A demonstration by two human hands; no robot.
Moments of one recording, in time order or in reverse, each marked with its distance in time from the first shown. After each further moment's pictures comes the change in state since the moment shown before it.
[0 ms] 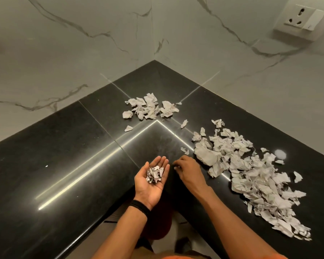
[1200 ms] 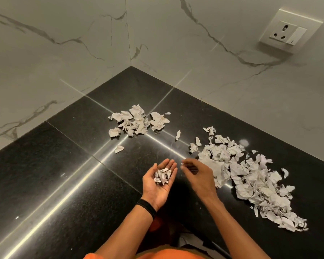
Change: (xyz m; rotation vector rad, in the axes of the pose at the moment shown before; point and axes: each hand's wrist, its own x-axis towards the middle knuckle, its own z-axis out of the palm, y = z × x) left_hand 0.074 0.041 0.027 0.121 -0.052 -0.284; right_hand 0.016 -0.044 -0.029 0.440 0.397 0.398
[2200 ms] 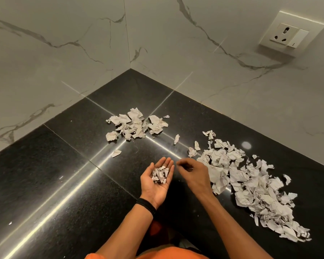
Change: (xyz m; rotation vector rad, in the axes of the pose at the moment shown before) left_hand 0.021 0.001 0.015 -0.075 0.004 0.046; right_hand 0.030 0.000 0.003 0.007 -0.041 -0.047
